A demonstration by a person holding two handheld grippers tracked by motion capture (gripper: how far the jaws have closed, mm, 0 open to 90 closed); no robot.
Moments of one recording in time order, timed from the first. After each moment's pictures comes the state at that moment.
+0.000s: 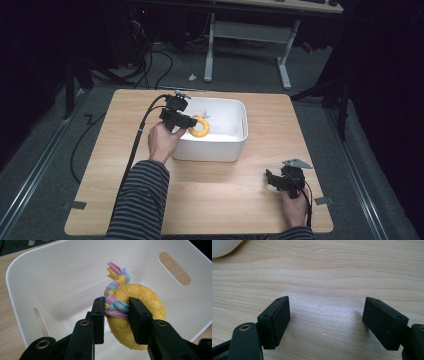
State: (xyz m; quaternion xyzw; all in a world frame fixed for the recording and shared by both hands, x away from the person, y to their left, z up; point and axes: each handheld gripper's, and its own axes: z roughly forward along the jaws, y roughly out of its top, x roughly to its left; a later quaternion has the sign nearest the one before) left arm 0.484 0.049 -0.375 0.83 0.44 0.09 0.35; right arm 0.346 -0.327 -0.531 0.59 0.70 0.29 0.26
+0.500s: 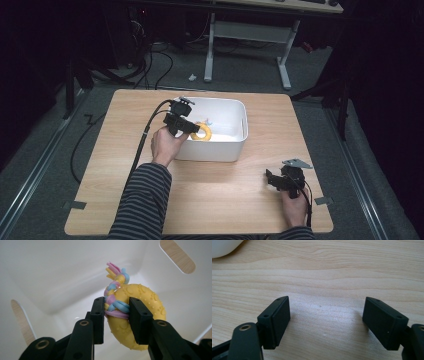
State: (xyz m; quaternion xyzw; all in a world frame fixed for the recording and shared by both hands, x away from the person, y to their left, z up) left arm 0.484 0.040 -0.392 0.84 0.43 0.06 0.33; right arm 0.346 -0.326 -0.531 0.59 0.70 0.29 0.26
